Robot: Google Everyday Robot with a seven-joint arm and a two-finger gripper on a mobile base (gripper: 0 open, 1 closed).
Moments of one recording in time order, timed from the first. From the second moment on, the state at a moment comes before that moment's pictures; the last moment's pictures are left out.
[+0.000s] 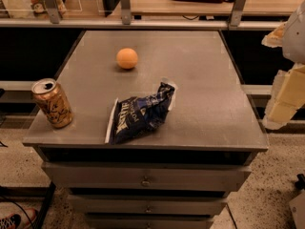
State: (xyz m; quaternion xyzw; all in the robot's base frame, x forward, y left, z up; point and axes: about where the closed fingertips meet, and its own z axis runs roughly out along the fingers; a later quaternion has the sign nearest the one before) arm 0.438 -0.216 0.979 -0.60 0.78 -0.04 0.16
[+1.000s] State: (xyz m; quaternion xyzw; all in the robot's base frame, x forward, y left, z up) arm 0.529 -0.204 0.990 -0.59 0.77 0.00 0.23
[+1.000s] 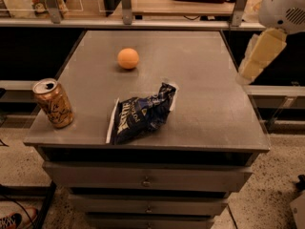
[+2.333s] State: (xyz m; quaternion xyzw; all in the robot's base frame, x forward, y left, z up) arm 0.698 -0.111 0.948 -0.51 0.79 0.03 0.34
